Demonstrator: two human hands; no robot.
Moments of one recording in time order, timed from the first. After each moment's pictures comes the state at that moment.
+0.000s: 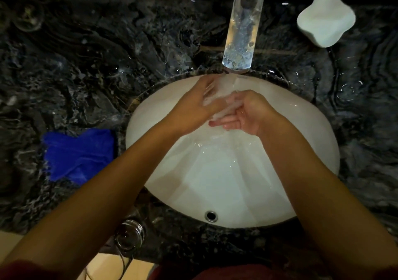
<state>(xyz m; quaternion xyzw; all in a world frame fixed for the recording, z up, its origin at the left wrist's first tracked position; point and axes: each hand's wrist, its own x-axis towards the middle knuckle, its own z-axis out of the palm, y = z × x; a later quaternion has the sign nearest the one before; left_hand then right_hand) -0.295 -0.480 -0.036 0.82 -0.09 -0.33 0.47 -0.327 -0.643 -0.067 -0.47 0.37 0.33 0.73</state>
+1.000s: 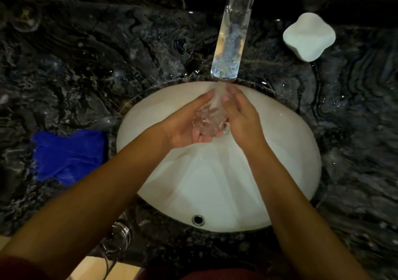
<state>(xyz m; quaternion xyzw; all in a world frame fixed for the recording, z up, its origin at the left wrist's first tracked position) -0.298 -0.491 -0.042 0.50 0.19 -0.58 0.62 -0.359 -0.638 -0.053 -0.71 0.25 0.06 0.66</state>
